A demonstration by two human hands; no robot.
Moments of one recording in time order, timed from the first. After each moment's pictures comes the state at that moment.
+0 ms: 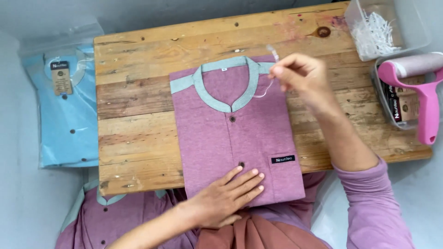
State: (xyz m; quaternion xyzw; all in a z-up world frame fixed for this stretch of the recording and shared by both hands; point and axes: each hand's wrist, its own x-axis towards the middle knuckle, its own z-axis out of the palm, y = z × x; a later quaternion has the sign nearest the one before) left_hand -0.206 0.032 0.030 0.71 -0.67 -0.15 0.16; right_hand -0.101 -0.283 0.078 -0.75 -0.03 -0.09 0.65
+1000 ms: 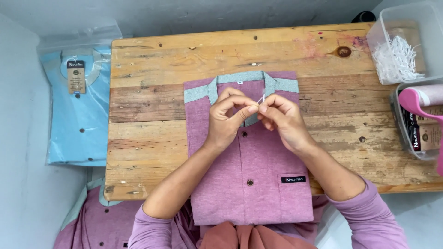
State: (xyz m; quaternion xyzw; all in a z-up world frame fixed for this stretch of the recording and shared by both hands) left_hand -0.056 -0.052 0.025 0.61 -0.26 0.05 0.75; right_hand -0.104 -0.214 0.024 -0.62 0.06 -0.03 0.78
